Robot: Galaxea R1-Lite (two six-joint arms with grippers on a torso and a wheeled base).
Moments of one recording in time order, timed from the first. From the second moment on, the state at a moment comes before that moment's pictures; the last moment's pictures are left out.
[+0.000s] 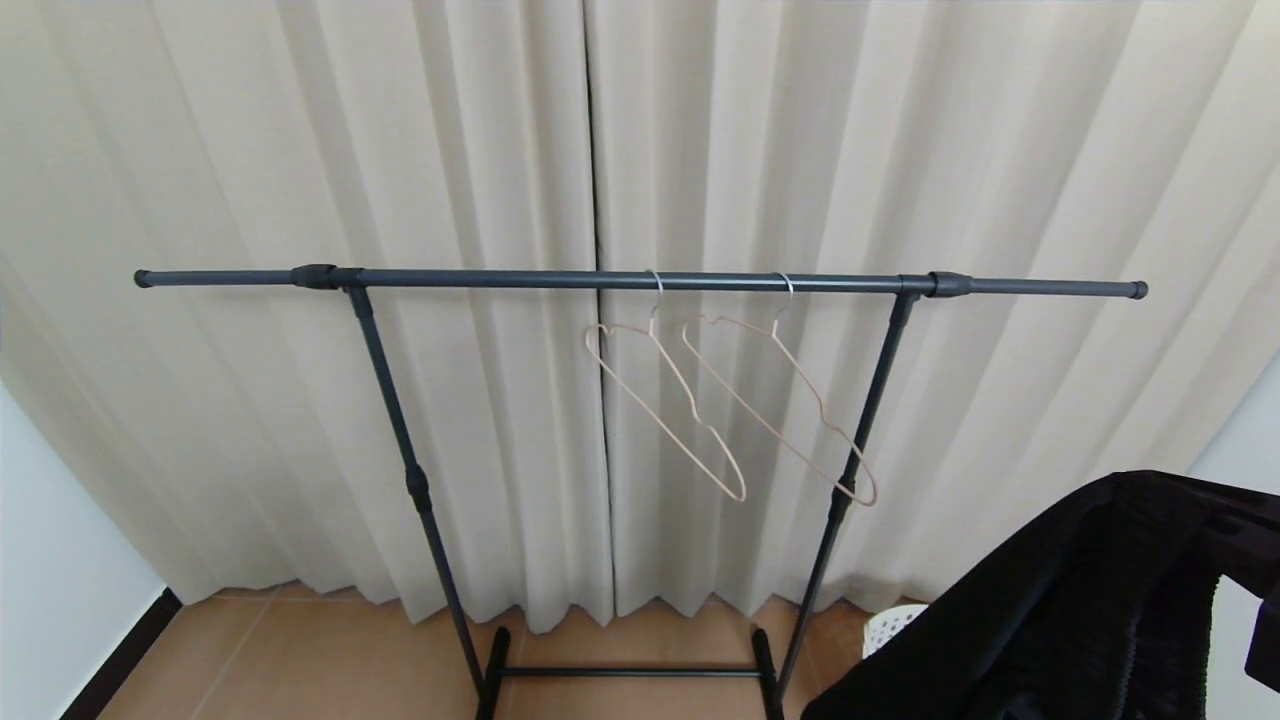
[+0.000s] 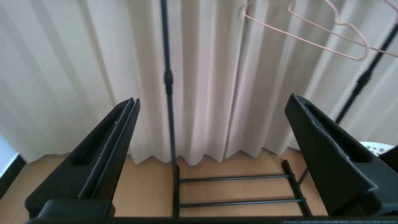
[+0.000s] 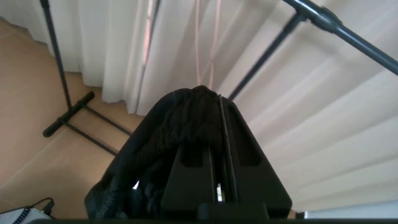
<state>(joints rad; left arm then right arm) 0.00 0.00 0.00 0.00 -0.04 0.01 0.48 0.94 -0.53 -0.14 -0.17 -0.28</state>
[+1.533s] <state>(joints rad) -0.07 0.52 -0.13 0.00 -0.21 0.02 0.62 1.26 -0.72 -0.22 -0.21 -0.03</state>
